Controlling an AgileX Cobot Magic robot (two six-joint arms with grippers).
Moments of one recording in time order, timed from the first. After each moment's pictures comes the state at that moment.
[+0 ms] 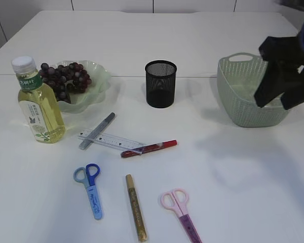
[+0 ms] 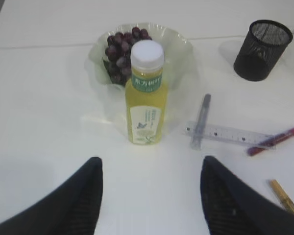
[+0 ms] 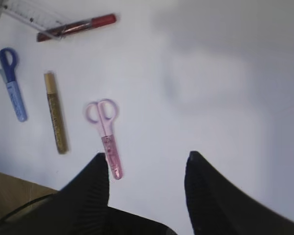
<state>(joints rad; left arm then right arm) -0.16 0.81 -0.77 -0.02 0.61 -0.06 0.16 1.46 -1.31 0.28 1.24 0.00</state>
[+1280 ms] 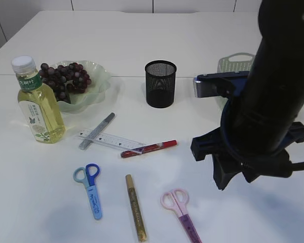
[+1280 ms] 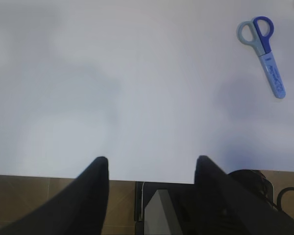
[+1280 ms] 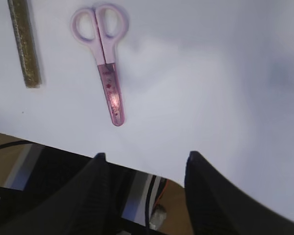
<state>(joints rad) -0.16 0.82 -0.85 0.03 1.24 -0.25 0.58 1.56 -1.16 0.08 1.20 0.31</state>
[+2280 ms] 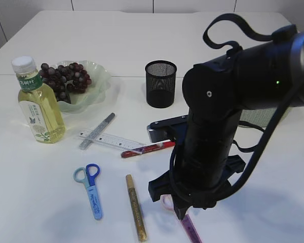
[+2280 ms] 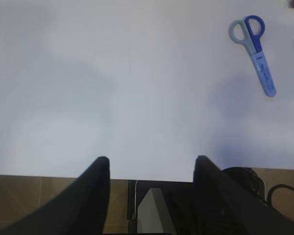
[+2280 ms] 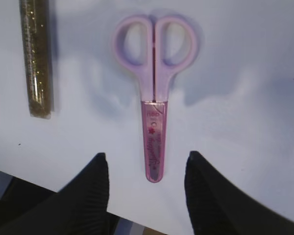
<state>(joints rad) -0.16 0.82 -0.85 0.00 1.24 -0.25 0.68 1.82 -1.16 0.11 0.99 0.26</state>
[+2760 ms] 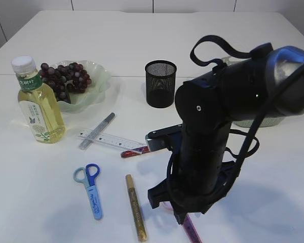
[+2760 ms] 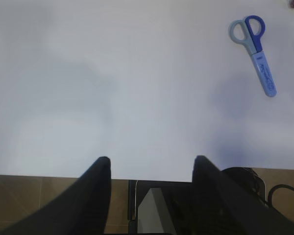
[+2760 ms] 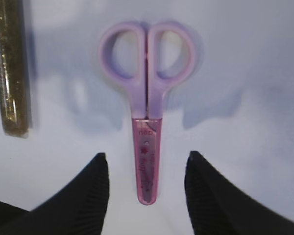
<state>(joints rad) -0.16 0.82 -0.85 0.00 1.24 -0.25 0.69 1.89 -1.16 0.09 0.95 0.26</state>
